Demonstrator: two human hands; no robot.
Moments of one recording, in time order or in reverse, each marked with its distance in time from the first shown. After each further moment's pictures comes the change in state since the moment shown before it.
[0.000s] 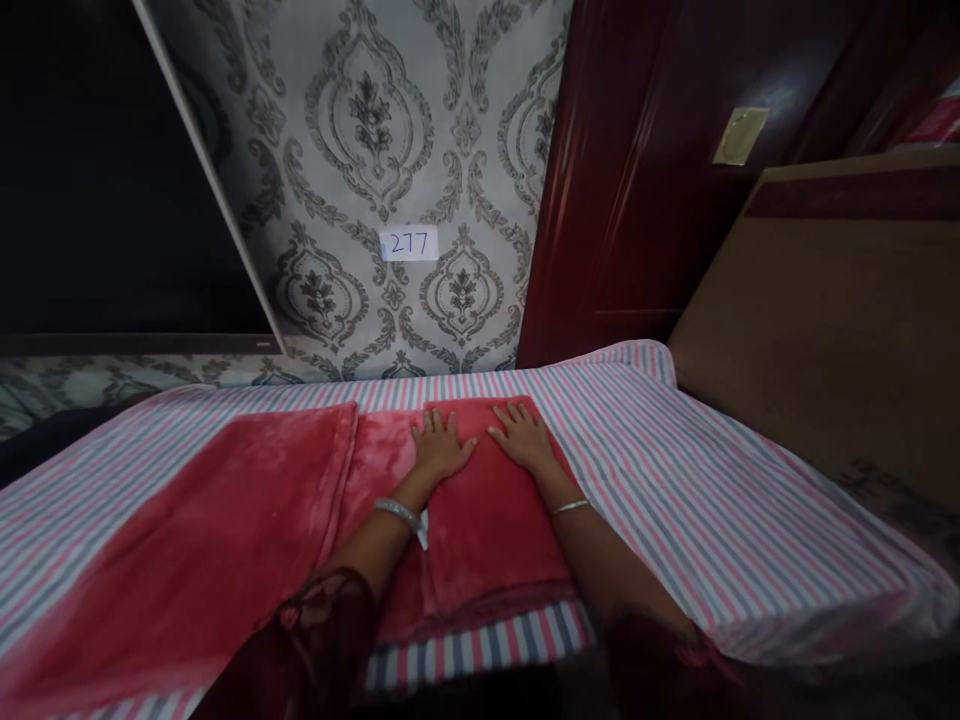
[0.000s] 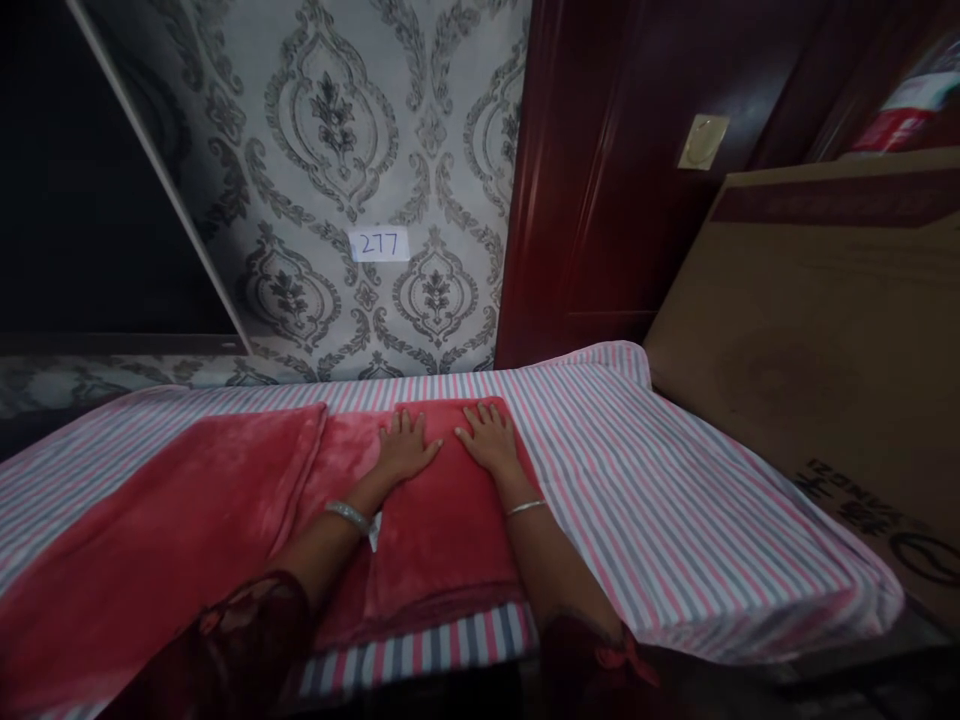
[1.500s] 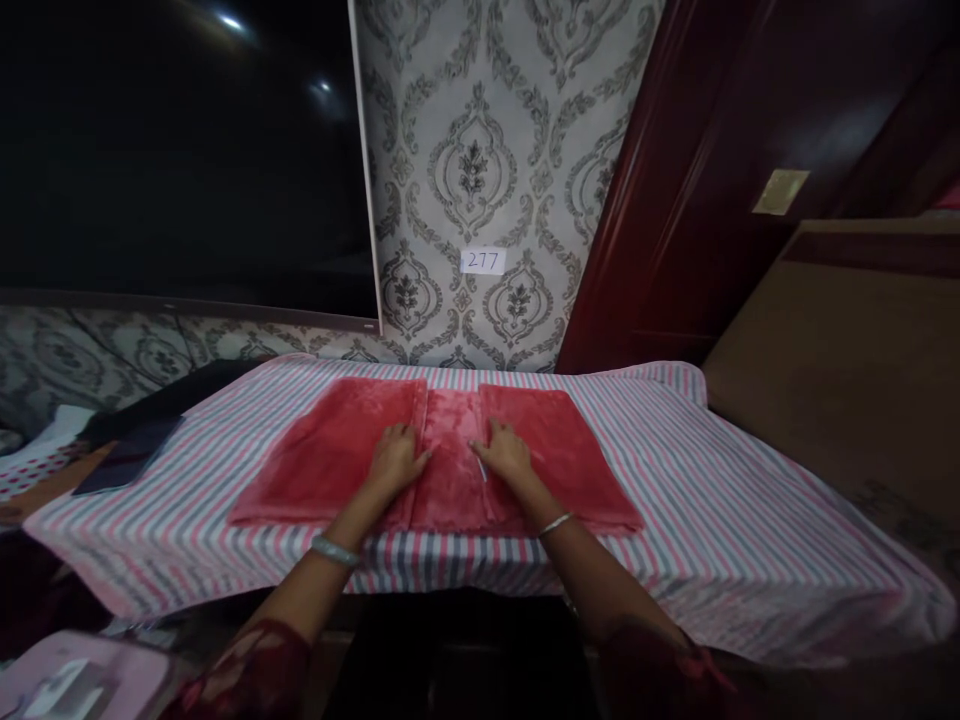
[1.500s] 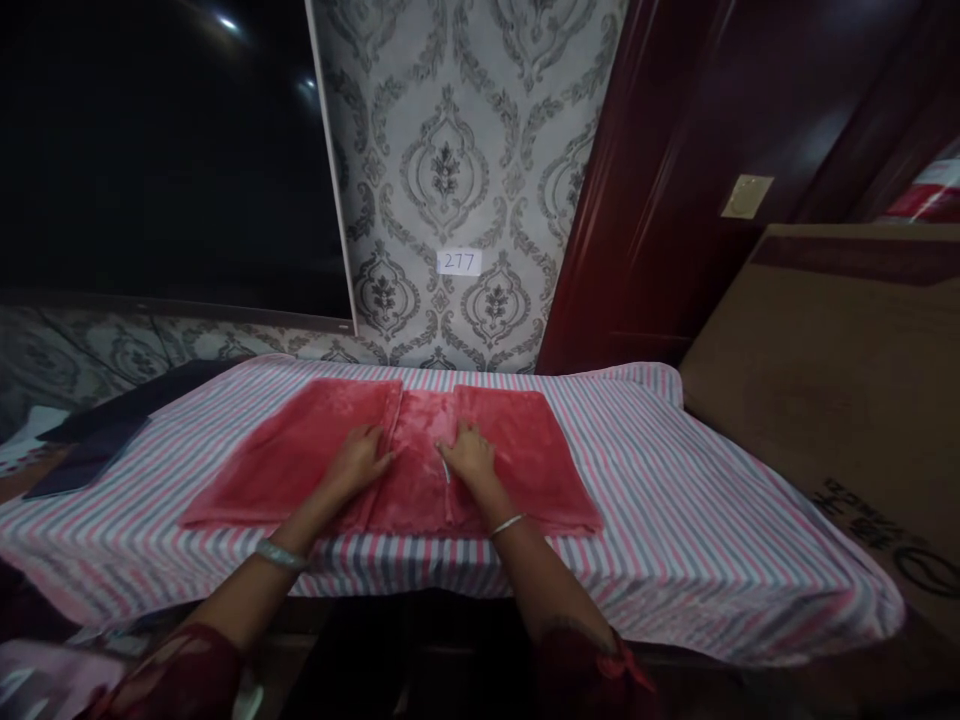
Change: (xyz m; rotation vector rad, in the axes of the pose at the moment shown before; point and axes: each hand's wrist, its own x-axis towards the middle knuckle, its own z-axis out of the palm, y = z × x) left_hand -0.176 -0.140 -0.043 -0.020 0.186 -0.128; right_hand -0.104 -0.150 -0.020 0.101 -0.045 0.003
